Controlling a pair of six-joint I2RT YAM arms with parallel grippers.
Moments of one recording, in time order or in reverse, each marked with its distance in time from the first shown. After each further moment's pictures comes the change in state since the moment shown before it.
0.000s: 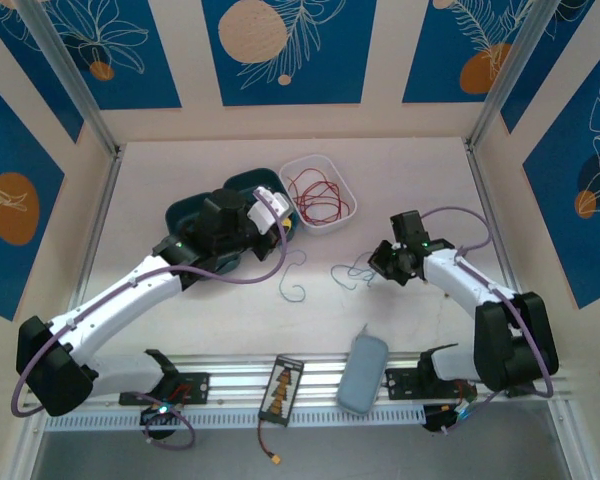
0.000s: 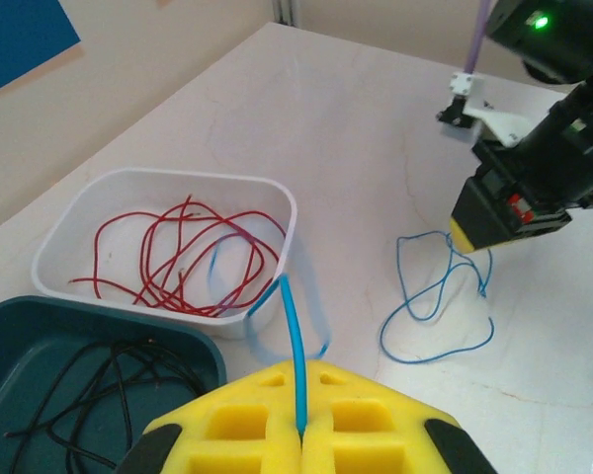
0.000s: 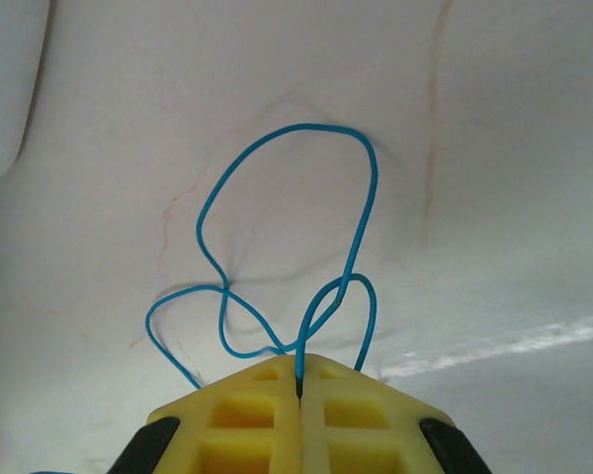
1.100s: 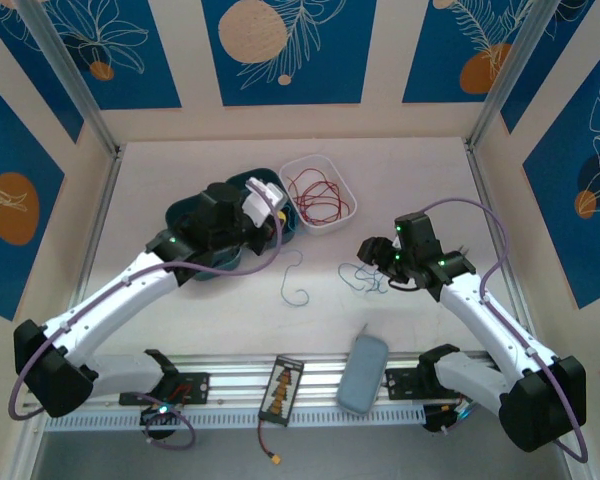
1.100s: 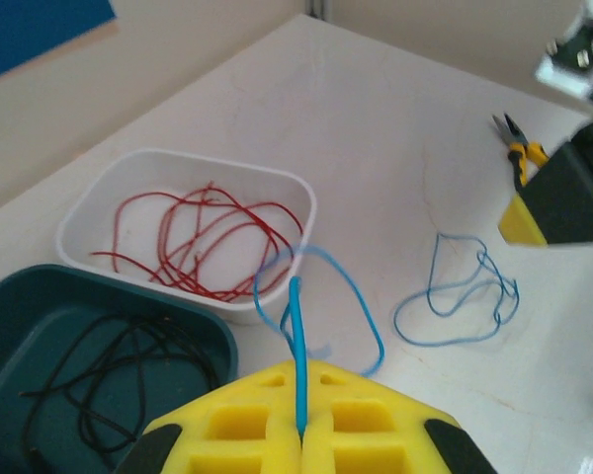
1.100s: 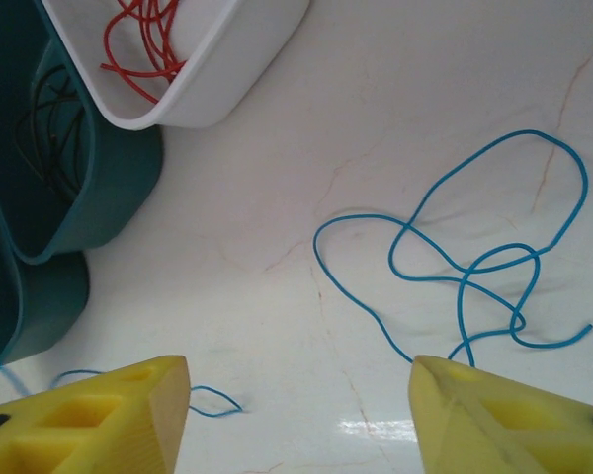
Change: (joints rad) left arm 0.020 -0.004 0.103 -0.115 -0.046 -0.086; right arm 0.134 -0.296 0.047 -0.110 0.043 -0.045
